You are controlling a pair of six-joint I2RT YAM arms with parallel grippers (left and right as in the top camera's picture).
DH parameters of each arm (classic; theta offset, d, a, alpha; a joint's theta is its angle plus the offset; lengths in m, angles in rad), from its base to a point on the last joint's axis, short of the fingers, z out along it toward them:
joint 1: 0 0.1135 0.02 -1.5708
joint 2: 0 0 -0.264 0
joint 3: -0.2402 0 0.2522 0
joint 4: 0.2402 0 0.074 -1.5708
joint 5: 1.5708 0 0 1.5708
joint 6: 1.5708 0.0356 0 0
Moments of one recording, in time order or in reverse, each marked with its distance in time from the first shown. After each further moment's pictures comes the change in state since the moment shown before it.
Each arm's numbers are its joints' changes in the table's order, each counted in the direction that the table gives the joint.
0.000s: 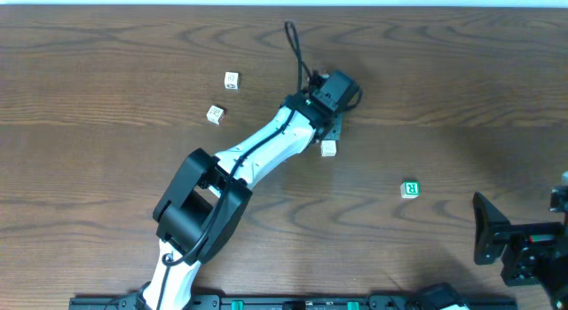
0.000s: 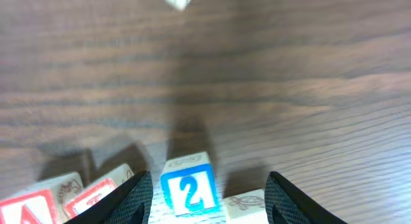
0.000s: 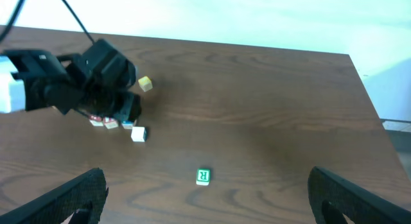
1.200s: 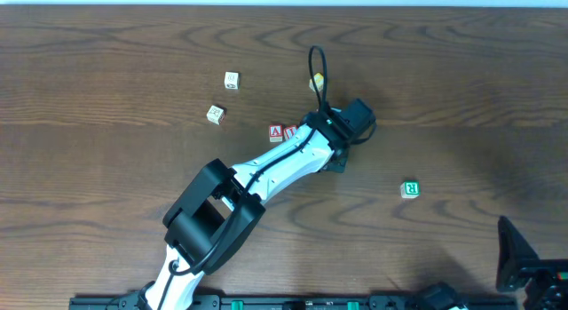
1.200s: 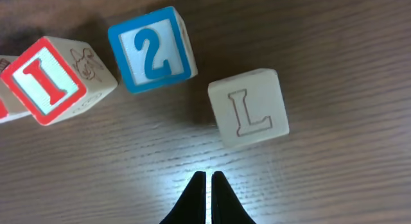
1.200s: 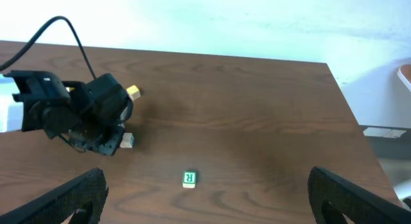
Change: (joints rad) left arm -0.112 -0.001 0.051 0.189 -0.014 -0.052; right arm 0.088 -0.102 0.001 0.036 0.123 0.027
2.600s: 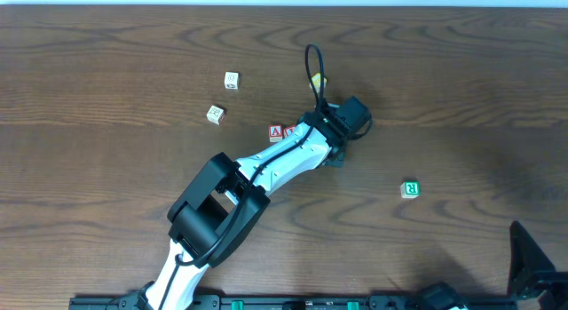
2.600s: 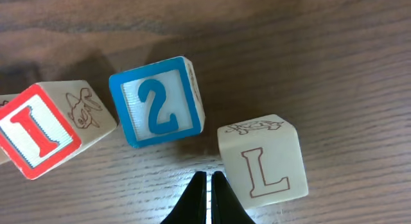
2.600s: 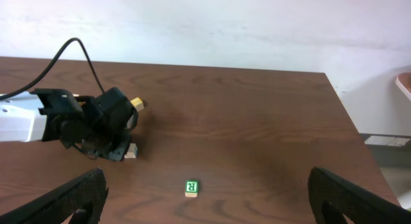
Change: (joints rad) left arm 0.026 0.041 0.011 -0.091 -0.014 0.002; right arm 0.000 0.001 -0.062 0.006 -0.001 0.000
